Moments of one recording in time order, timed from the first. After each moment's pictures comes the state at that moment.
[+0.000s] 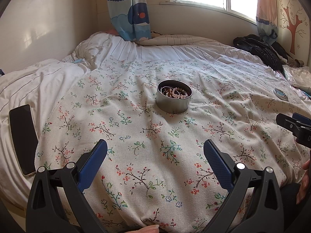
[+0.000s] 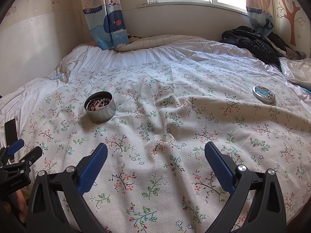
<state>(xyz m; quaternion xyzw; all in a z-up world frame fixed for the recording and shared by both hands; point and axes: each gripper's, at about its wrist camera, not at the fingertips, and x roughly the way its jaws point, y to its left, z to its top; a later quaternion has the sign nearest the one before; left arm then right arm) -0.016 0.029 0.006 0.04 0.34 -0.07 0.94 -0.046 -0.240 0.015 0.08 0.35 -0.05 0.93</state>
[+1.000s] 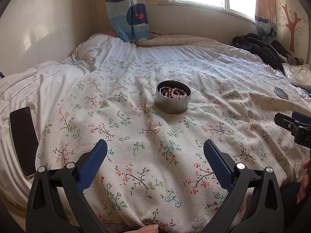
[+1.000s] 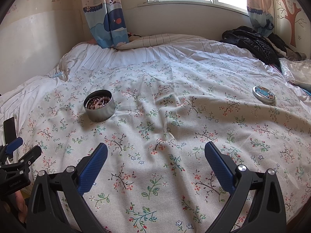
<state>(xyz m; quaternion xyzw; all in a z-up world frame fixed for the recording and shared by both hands) -0.016 0.031 0.009 0.05 0.34 -0.07 0.94 -0.047 -0.242 0.013 0.07 0.35 -0.05 0.93</state>
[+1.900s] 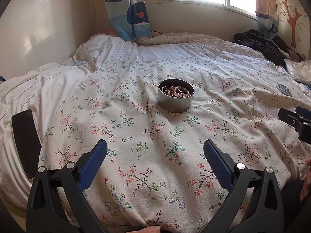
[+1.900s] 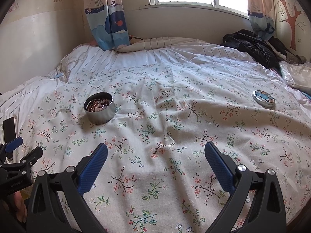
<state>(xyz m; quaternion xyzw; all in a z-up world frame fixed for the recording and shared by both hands) -0.013 0.023 0.007 0.07 0.34 -0.06 0.94 -0.043 -0.244 0.017 0.06 0.34 -0.04 0.94</state>
